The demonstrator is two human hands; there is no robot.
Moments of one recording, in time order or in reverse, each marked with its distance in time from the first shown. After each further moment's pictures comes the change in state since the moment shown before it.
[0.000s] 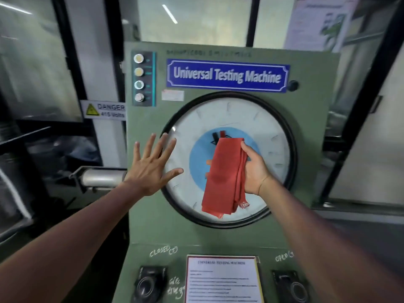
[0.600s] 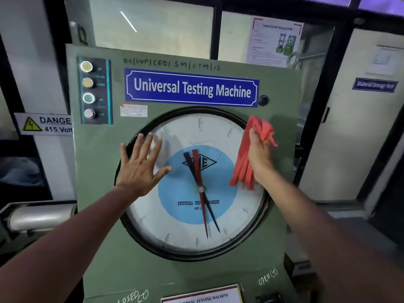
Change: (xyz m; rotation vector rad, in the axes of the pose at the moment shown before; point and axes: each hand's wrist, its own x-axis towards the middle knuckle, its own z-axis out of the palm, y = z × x) left_hand 0.135 0.008 0.058 -0.011 0.146 0.063; right_hand 0.027 -0.108 -0.028 -0.739 1.026 -0.567
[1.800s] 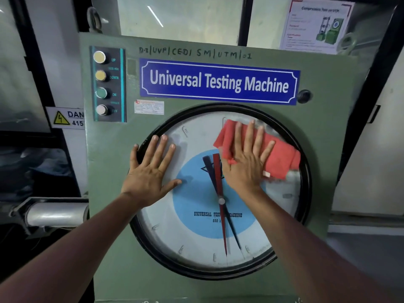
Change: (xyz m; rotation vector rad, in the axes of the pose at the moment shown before) left_hand 0.010 -0.035 0.055 0.217 0.186 0.113; right_hand 0.035 0.079 0.119 -0.853 0.202 -0.837
